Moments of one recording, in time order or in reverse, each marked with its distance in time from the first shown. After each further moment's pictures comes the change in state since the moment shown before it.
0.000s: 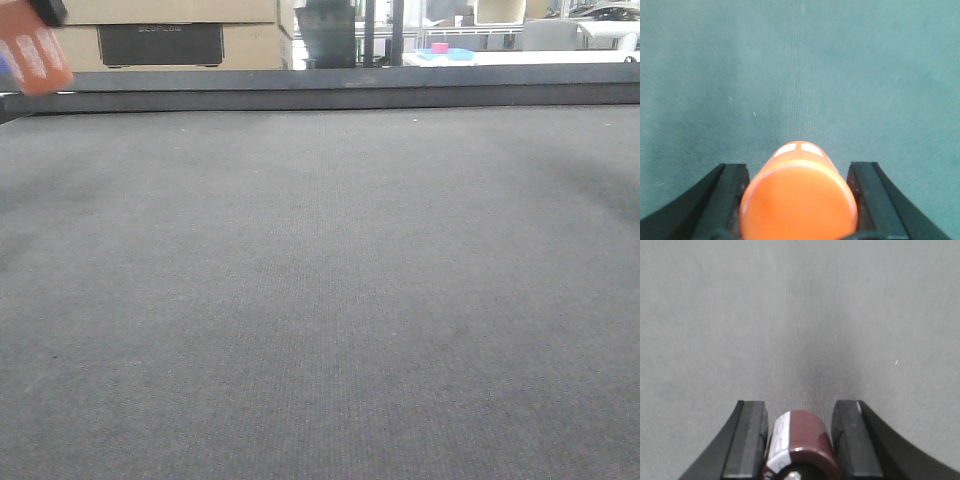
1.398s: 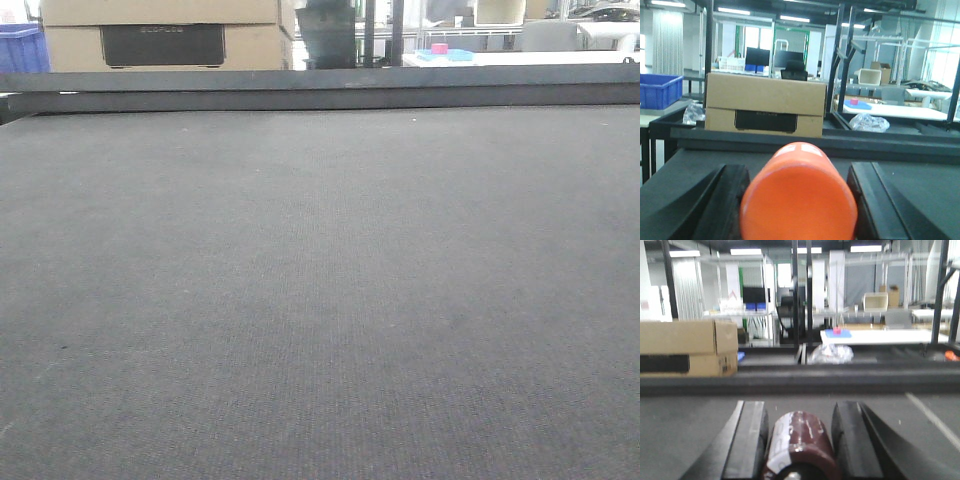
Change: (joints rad) left arm 0.000 -1.370 1.012 0.000 -0.624 0.000; right arm 0.026 -1.292 1.046 -0.010 -0.668 -0.001
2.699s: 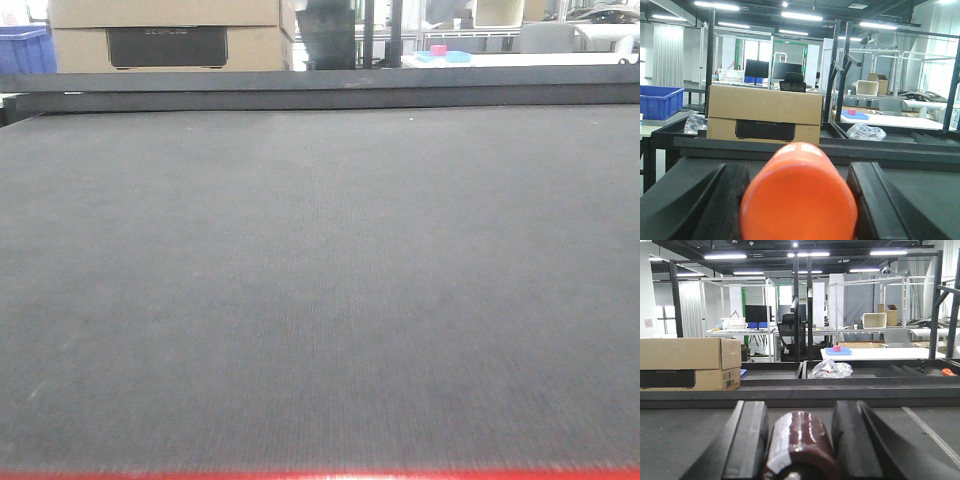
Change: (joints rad) left arm 0.000 -0.037 0.000 0.000 0.006 0.000; right arm 0.000 -0.058 0.002 0.000 0.006 0.000
